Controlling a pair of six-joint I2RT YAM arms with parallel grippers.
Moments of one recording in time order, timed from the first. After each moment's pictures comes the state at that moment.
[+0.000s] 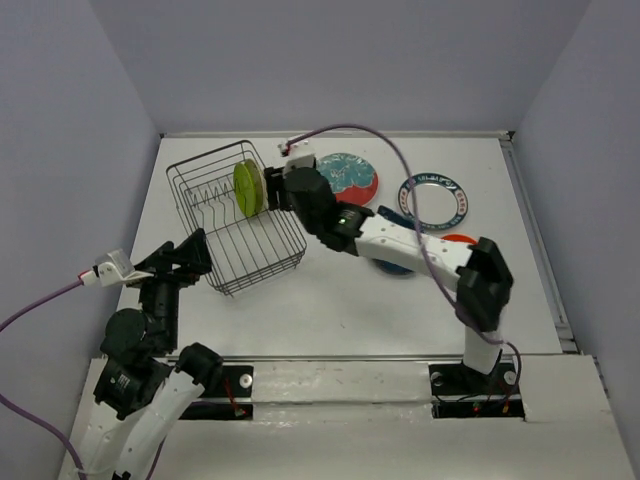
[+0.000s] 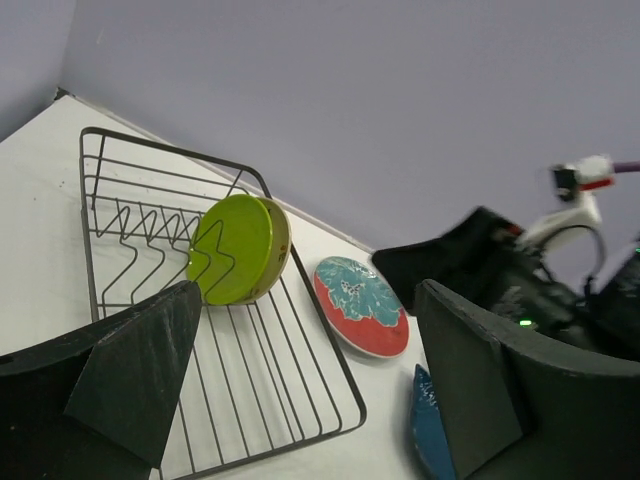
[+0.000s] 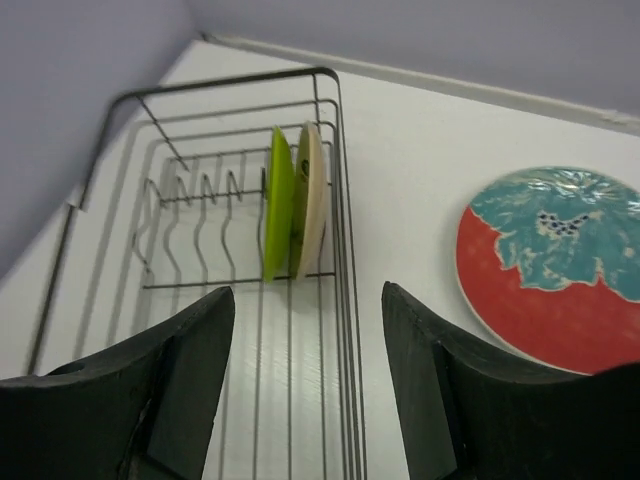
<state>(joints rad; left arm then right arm) -0.53 0.14 0.66 -0.31 -0.60 -0.49 1.02 1.98 1.74 0.01 0.61 0.20</state>
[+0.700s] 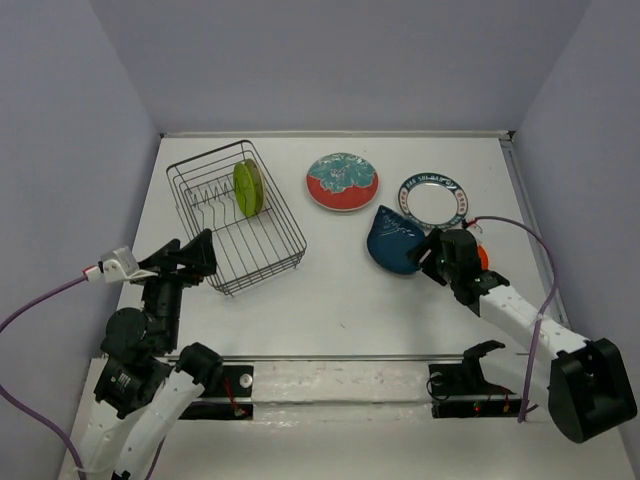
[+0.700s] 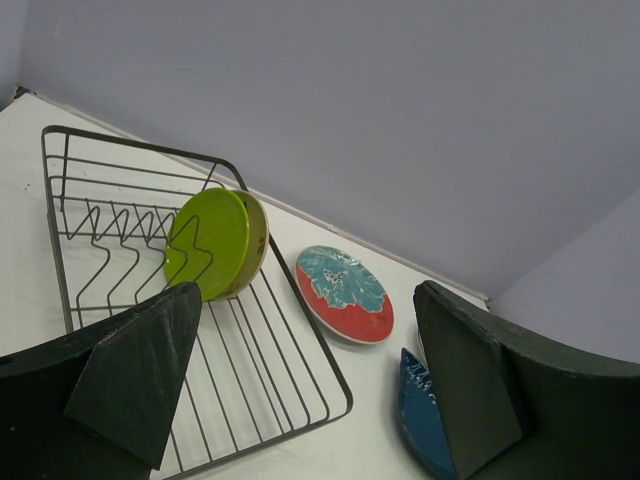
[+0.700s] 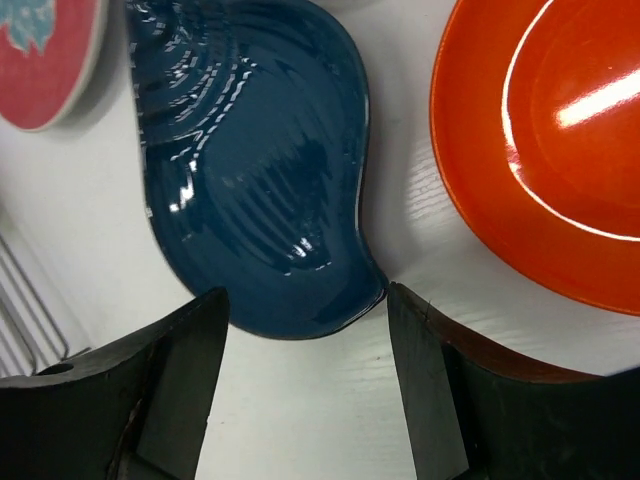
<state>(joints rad) -0.54 0.14 0.66 -0.30 -0.53 -0.49 0.36 0.98 0.45 -0.11 0.18 0.90</state>
